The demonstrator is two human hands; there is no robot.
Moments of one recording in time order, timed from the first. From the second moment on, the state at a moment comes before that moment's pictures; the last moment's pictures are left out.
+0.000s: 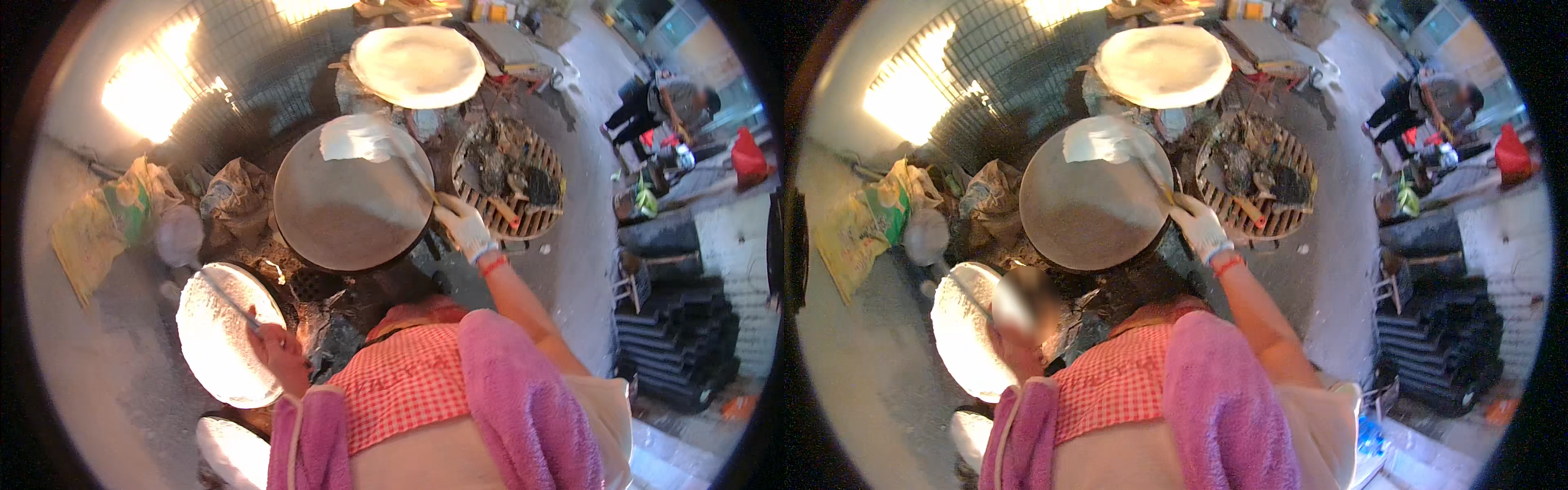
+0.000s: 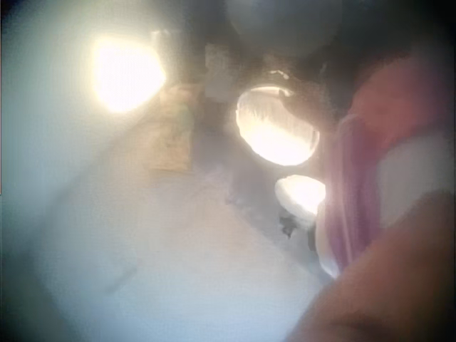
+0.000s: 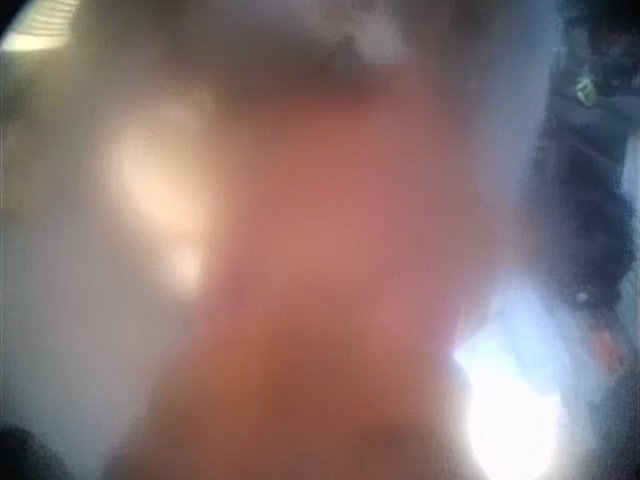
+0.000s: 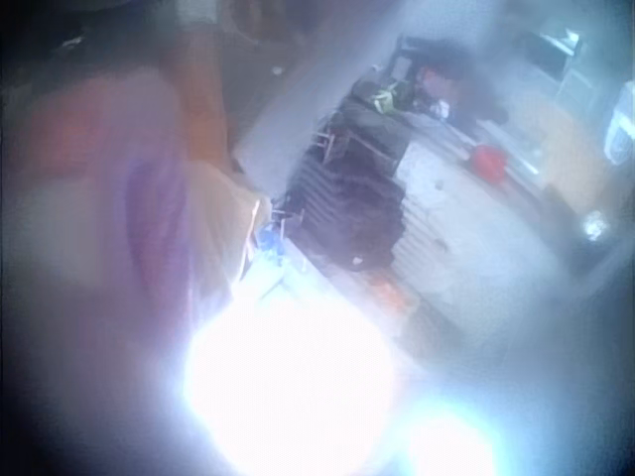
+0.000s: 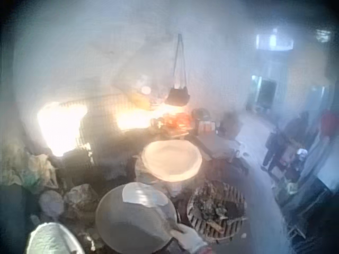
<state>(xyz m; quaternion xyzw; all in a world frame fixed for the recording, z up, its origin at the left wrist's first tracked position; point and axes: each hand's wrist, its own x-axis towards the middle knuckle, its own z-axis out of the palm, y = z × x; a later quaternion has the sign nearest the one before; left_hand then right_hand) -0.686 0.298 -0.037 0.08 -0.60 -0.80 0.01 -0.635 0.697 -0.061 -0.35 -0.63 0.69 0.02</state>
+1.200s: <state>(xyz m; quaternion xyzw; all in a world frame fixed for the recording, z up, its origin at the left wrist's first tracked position) -0.564 0.414 0.019 0.25 -0.61 -0.71 0.24 -0.734 0.782 -0.071 -0.12 -0.71 0.68 -0.14</state>
